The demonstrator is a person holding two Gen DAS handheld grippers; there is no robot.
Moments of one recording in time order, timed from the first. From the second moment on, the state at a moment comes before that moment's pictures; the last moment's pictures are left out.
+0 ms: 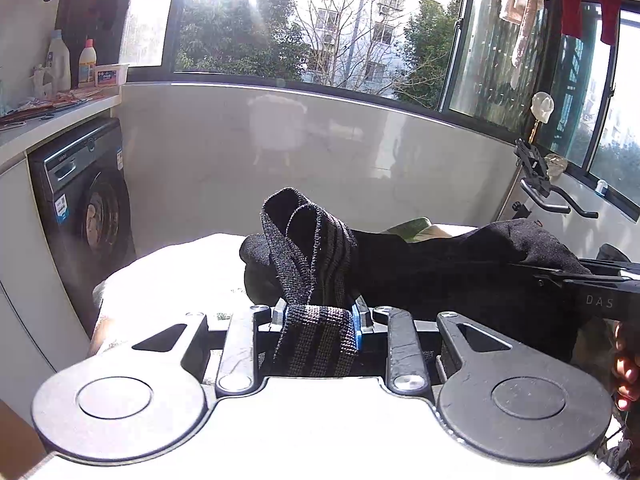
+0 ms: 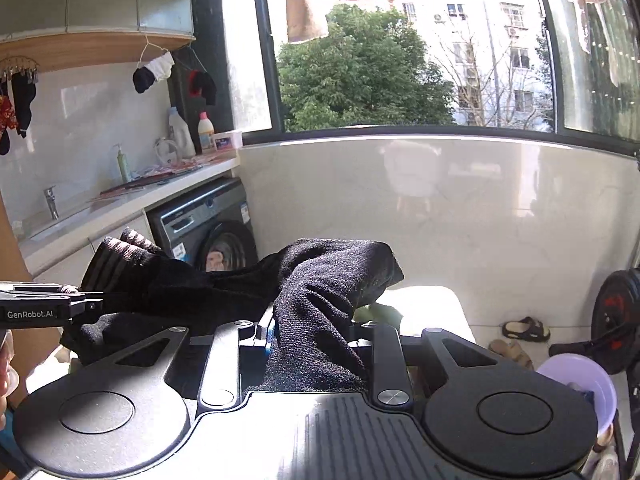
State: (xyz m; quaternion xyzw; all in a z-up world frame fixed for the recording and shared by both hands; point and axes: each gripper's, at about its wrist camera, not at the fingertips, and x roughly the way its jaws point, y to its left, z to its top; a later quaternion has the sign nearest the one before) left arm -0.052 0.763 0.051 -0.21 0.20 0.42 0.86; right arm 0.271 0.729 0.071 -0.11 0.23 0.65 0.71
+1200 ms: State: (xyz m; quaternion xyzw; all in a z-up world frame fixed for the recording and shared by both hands) left arm -0.104 0.657 0.050 -0.19 0.30 0.37 0.86; right arm 0.089 0.511 0.043 -0.08 0.23 0.42 0.88
